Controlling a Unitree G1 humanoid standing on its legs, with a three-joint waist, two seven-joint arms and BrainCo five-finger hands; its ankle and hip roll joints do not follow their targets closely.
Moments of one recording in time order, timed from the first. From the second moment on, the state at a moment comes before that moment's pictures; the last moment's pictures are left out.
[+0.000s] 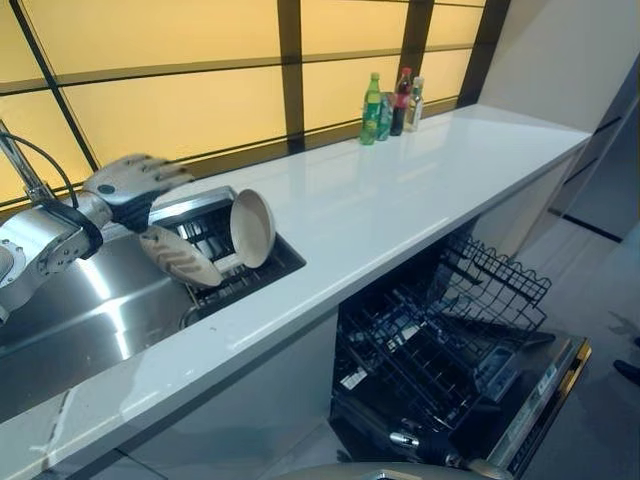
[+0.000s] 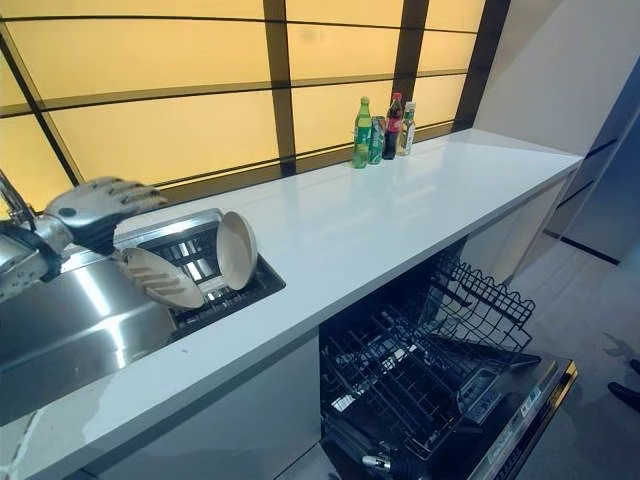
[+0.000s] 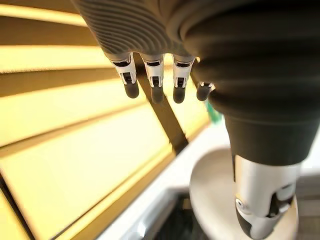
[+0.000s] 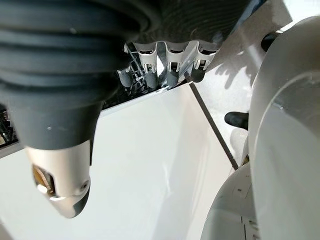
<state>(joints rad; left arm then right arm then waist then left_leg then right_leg) -0.54 1.36 -0.46 0.33 0.71 -0.34 0.01 0.15 -0.30 0.32 0.83 0.40 0.01 0.45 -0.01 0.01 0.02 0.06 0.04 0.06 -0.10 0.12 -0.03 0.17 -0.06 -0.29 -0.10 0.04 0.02</state>
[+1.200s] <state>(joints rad) -0.56 1.18 -0.53 0.62 0.95 -0.38 -0.01 0.15 -0.34 0.28 0.83 0.40 0.03 0.43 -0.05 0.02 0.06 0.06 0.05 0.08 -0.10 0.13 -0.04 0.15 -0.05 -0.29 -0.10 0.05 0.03</state>
